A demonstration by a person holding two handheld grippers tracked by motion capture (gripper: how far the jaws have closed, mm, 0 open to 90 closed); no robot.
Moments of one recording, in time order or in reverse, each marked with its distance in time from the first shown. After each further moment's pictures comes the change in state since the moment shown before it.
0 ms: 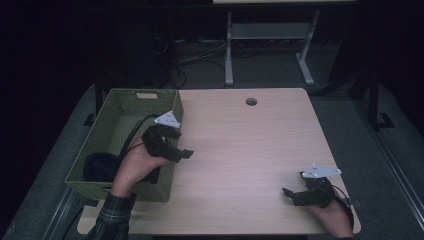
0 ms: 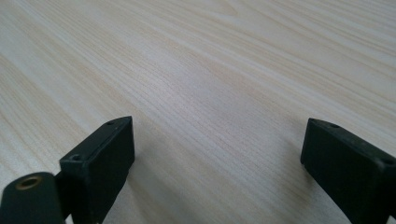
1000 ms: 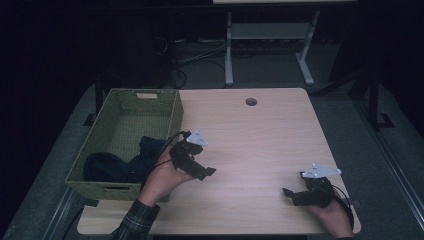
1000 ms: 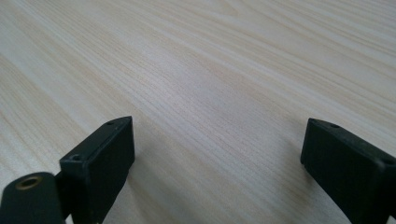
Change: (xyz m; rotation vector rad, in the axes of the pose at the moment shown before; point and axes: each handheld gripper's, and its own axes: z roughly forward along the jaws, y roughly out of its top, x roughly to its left) left arm -0.047 0.006 0.062 0.063 -0.056 0.055; right arm 0.000 0.000 0.000 0.000 0.001 0.002
